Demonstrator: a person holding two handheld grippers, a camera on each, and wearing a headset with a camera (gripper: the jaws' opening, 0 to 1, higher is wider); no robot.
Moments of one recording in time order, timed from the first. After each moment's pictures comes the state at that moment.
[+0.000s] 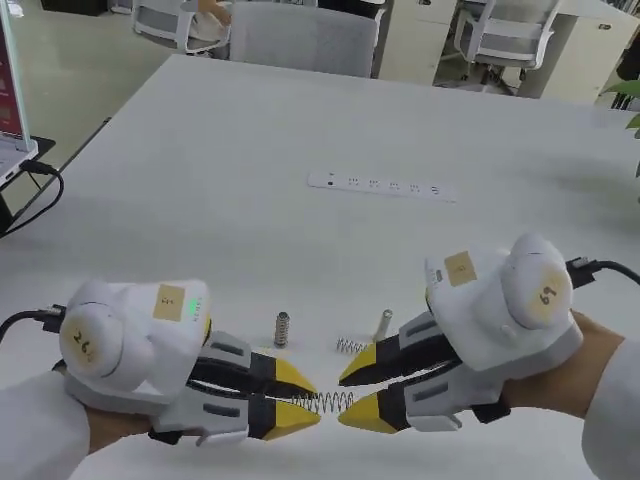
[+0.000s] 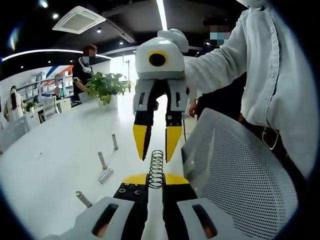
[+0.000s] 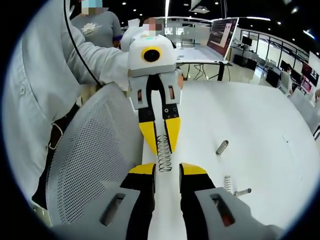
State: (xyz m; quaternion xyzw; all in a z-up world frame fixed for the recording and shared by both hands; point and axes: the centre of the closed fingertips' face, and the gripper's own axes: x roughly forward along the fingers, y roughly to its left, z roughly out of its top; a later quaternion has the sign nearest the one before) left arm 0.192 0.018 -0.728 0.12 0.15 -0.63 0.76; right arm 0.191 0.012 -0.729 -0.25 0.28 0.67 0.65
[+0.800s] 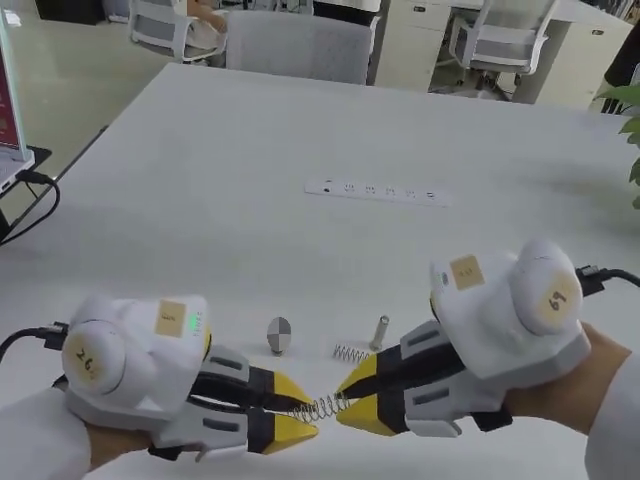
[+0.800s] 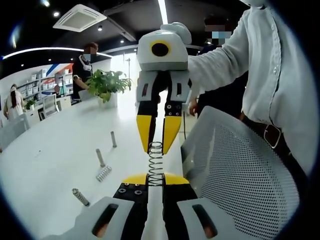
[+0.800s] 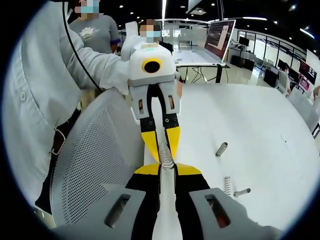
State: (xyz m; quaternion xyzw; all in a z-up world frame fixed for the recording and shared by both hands) left arm 0.189 0.016 -0.736 0.12 0.16 -0.62 0.75; right arm 0.186 0.017 -0.719 -0.24 0.27 0.66 0.65
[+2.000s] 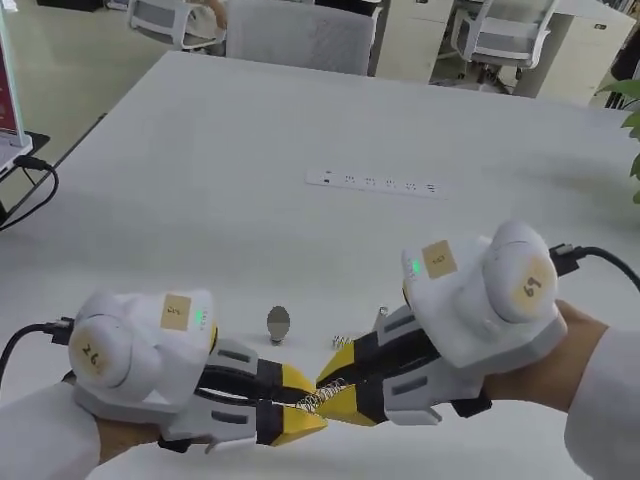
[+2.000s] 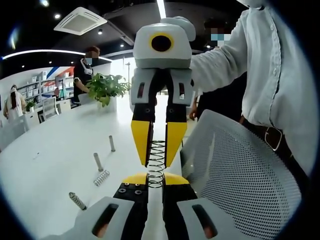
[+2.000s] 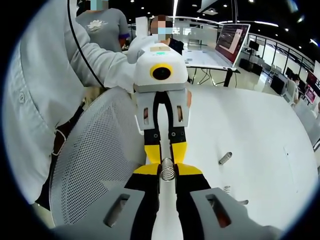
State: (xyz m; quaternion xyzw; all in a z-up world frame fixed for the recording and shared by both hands) left arm 0.188 0.009 -0.733 0.11 0.14 -0.63 0.76; right arm 0.179 0.033 -0.717 -0.27 0.26 0.68 0.63
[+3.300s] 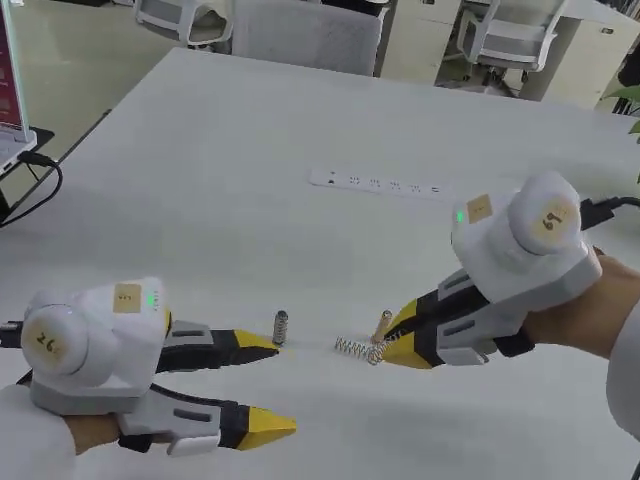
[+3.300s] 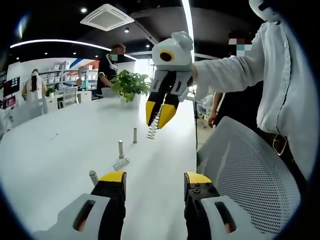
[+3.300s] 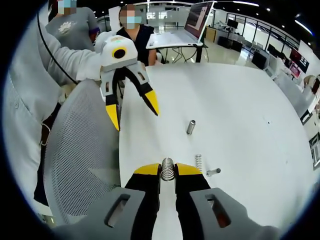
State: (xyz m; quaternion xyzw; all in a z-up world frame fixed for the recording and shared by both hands) left arm 0.212 0.051 -0.740 0.06 0.17 -0.55 0.82; right arm 0.256 -0.029 -0.726 -0.30 0.34 0.58 0.67
